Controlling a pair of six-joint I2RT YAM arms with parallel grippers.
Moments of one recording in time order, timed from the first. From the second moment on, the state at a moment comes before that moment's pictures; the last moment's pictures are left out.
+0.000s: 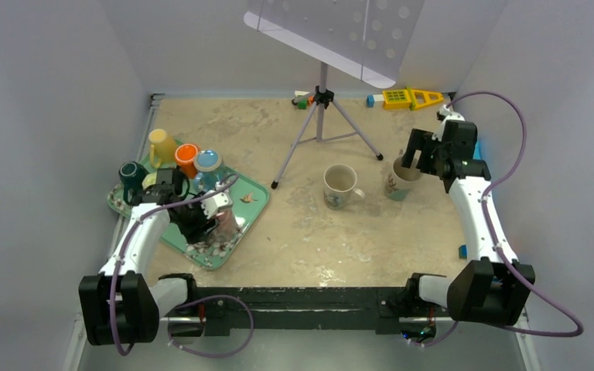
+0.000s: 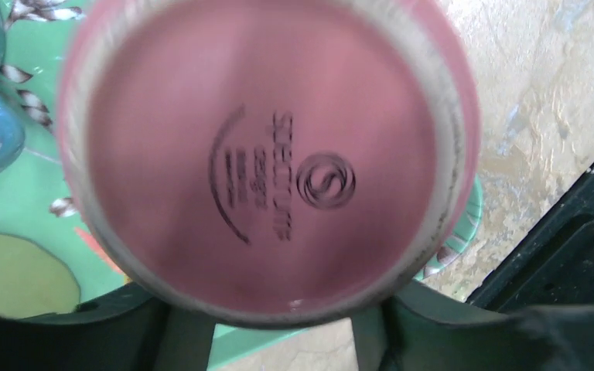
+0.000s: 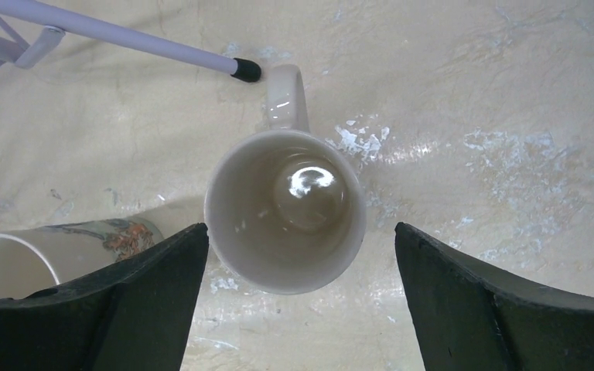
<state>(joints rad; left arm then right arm) 0.06 1.09 0.72 -0.94 0.39 1.06 -0.10 1.24 1.08 -0.56 -0.04 0.16</state>
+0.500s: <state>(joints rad) 0.06 1.01 0.92 -1.15 0.52 0.92 0.31 1.05 1.11 -0.59 0.02 0.19</state>
